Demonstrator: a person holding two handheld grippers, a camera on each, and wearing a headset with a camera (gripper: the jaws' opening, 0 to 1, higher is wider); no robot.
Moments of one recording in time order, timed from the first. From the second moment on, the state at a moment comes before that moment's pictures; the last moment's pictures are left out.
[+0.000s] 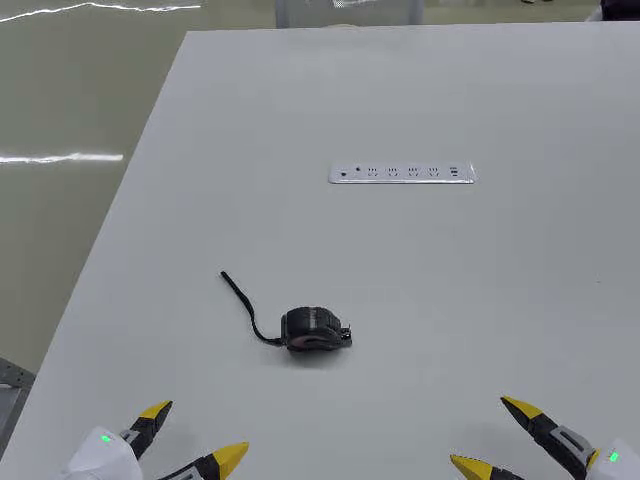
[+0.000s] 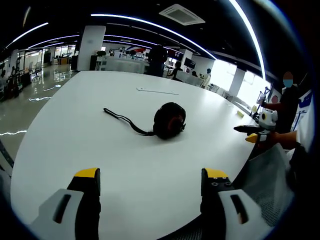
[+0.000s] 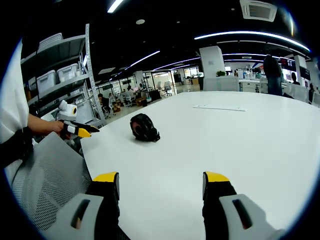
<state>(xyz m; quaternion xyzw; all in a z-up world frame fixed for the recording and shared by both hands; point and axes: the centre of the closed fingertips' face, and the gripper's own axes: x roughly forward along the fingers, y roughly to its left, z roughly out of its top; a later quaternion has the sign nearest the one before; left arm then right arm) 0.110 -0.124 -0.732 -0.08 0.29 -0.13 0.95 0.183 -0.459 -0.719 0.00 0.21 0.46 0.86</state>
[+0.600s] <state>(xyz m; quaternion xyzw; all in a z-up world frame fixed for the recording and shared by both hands) 0.111 -0.124 -0.734 -0.08 0.29 -0.13 0.94 0.179 -0.459 -0.721 -0.01 0.22 0.46 0.86</state>
